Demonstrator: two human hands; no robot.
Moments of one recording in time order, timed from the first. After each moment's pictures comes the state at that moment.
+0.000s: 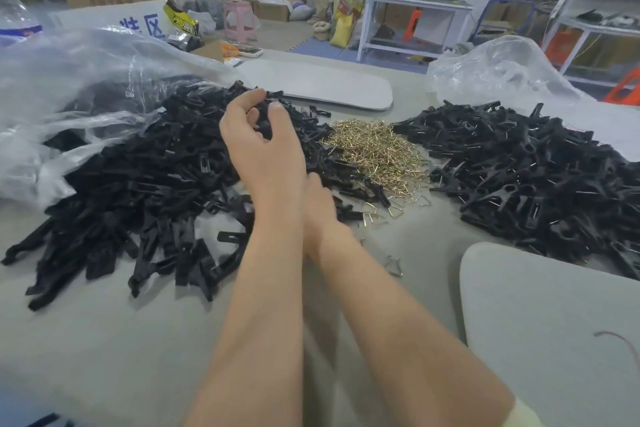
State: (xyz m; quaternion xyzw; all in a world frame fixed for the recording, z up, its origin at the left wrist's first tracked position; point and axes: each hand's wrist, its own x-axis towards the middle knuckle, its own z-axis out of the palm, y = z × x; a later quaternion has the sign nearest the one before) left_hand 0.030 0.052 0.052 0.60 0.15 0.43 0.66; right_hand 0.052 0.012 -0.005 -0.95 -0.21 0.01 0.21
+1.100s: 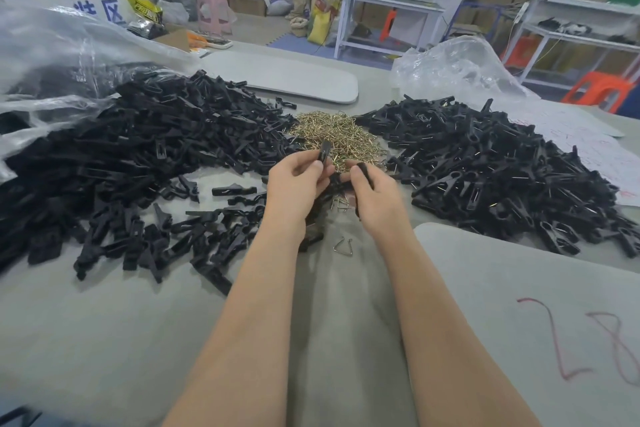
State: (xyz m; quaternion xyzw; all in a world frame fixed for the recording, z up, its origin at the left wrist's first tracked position) left_hand 0.036 -0.007 -0.001 0.57 0.10 0.10 0.81; right_hand 0.048 -0.116 -0.011 -0.80 -0.06 -0.09 0.58
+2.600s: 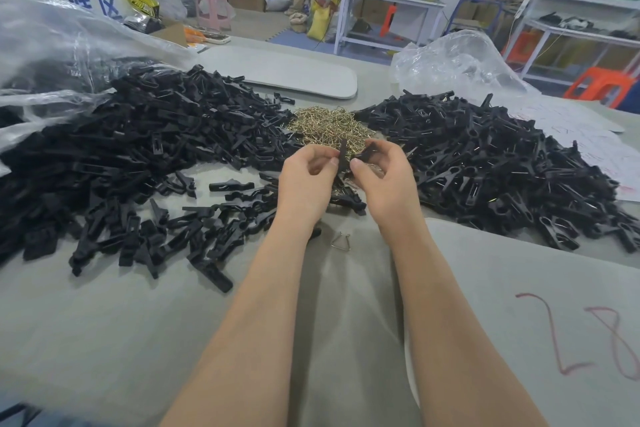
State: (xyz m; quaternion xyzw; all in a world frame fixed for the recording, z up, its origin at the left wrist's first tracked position) left_hand 0.031 -0.016 0.001 0.73 0.04 0.16 0.66; right_hand 0.038 -0.123 0.008 -0.75 -0.05 -0.12 0.65
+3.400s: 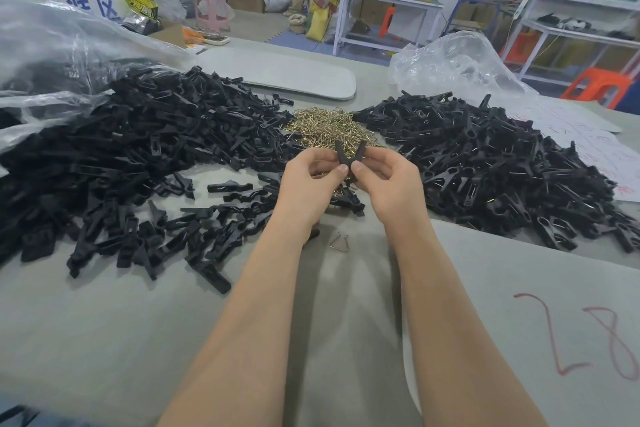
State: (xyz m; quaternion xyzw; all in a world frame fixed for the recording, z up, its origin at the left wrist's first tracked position) left_hand 0.025 -0.017 0.006 0.71 0.03 0.10 0.70; right_hand 0.041 -0.130 0.008 -0.76 -0.04 -0.11 0.64
